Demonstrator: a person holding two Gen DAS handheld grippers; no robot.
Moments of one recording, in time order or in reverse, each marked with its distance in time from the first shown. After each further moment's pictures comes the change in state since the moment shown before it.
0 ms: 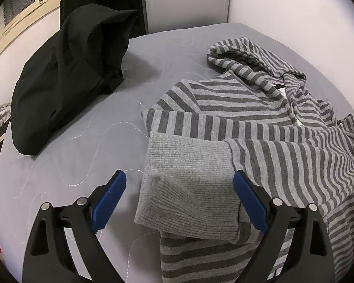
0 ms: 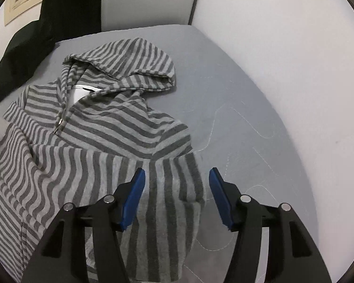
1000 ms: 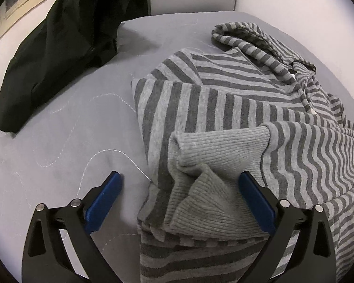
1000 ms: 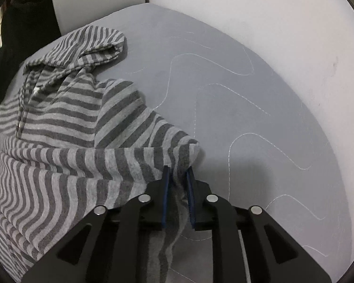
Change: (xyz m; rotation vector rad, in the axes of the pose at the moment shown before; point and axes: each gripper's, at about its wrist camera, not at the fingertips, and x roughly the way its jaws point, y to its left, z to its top) left arm 0.041 -0.003 -0.015 -0.042 0.065 -0.008; right arm 0.040 -0.049 -0.046 0.262 0.080 -0.005
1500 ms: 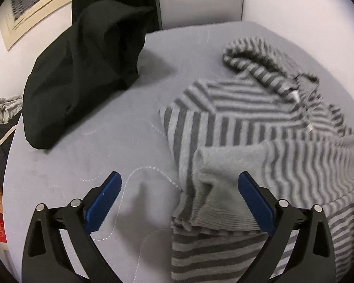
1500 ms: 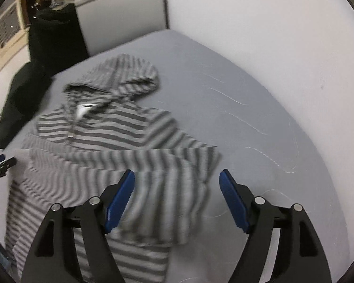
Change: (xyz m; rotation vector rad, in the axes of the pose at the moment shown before) left arm -0.049 0.009 0.020 0.006 -0.044 0.067; right arm -0.086 0.017 -0.007 -0.041 -0.128 0.141
